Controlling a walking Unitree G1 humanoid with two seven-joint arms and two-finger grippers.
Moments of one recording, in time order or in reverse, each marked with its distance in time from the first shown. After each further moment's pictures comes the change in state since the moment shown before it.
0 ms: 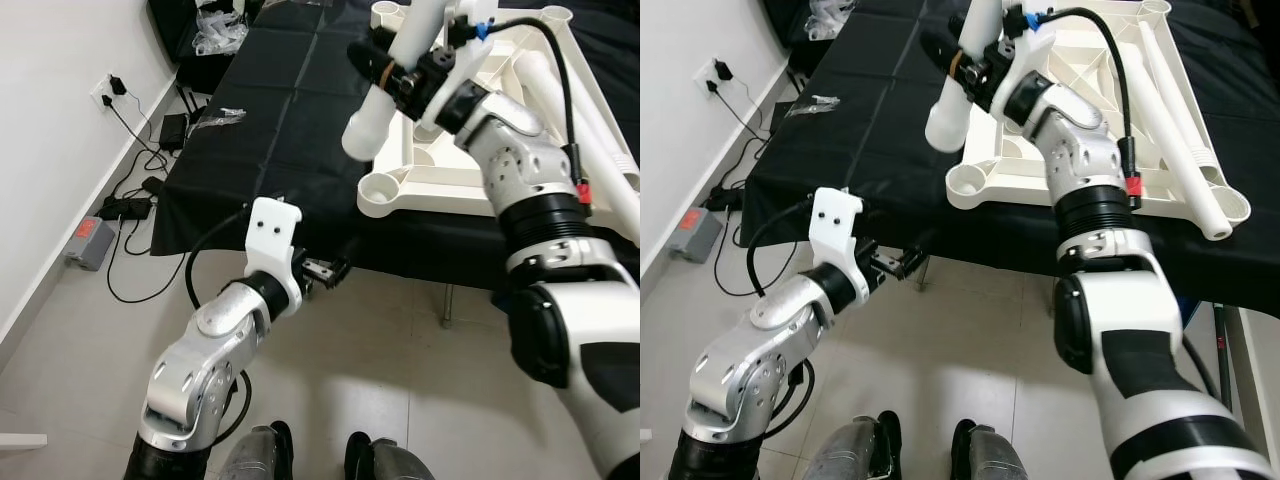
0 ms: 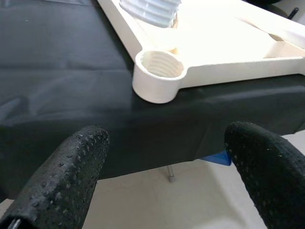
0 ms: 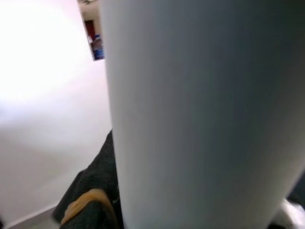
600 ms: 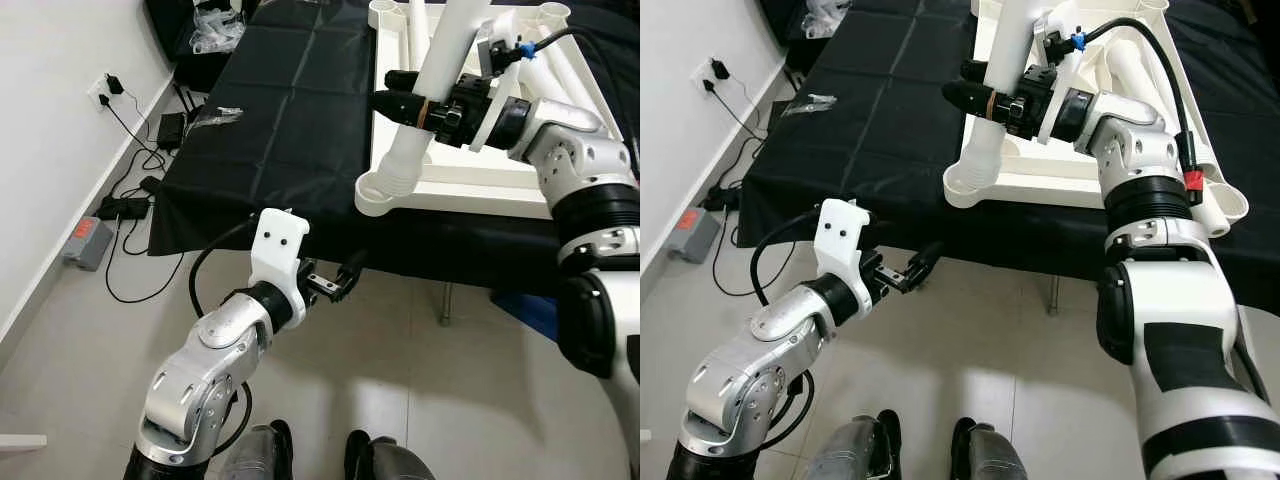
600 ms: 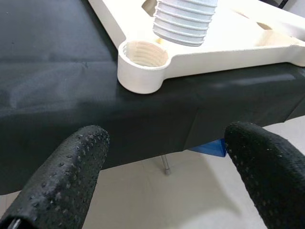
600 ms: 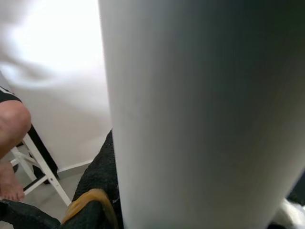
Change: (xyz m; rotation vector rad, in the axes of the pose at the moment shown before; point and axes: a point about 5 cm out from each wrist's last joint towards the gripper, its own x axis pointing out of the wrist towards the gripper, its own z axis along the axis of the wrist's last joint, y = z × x) left arm -0.005 -0.007 -0.003 0.007 0.021 -0.028; right arm -0.029 -0.011 0.004 0.016 0.132 0.212
